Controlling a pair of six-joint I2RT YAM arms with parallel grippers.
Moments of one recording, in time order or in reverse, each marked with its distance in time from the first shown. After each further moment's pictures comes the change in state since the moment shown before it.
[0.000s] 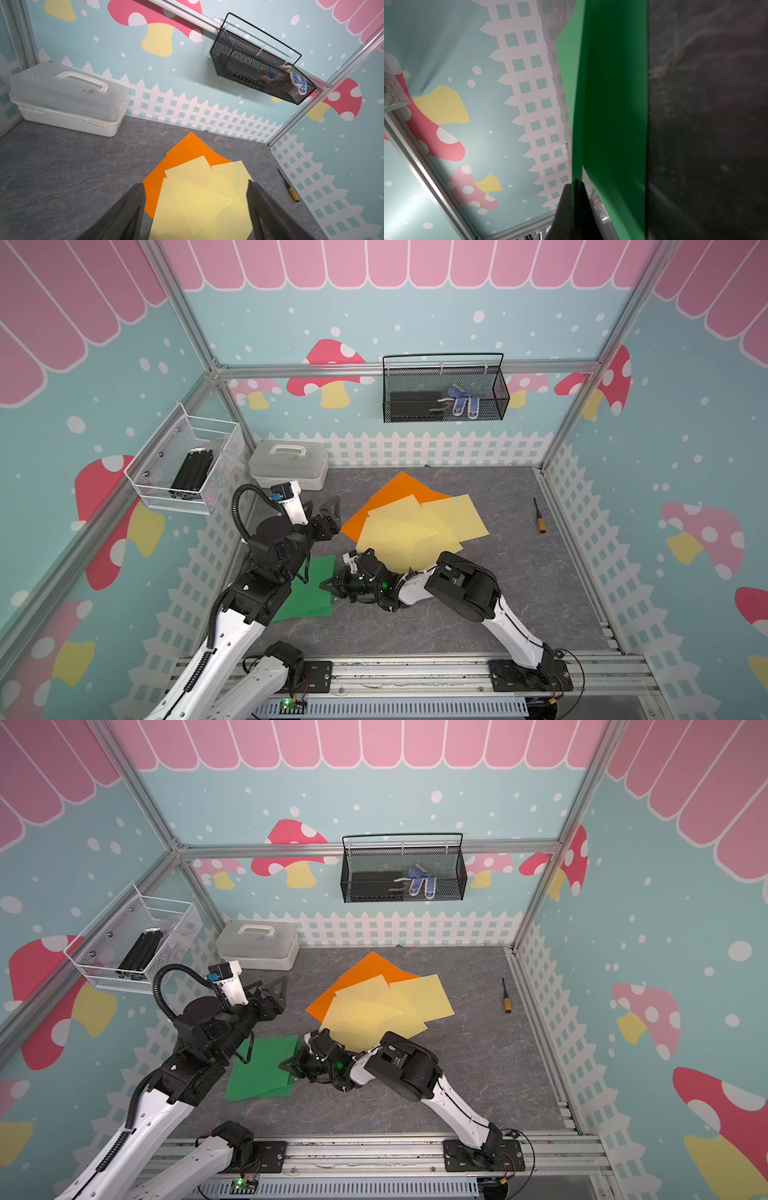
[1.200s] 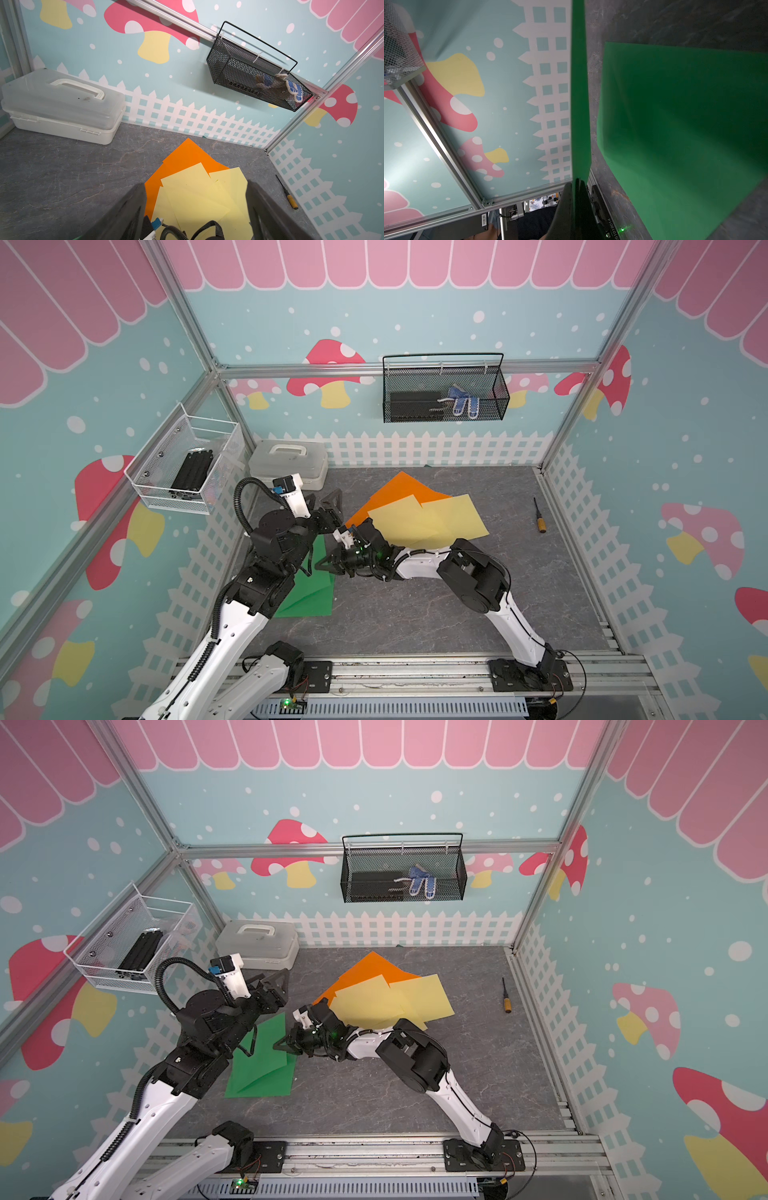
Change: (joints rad) left arm -0.005 0.056 0.037 0.048 -0.004 0.001; right arm -0.097 -0.028 0.212 -0.267 -0.254 -0.192
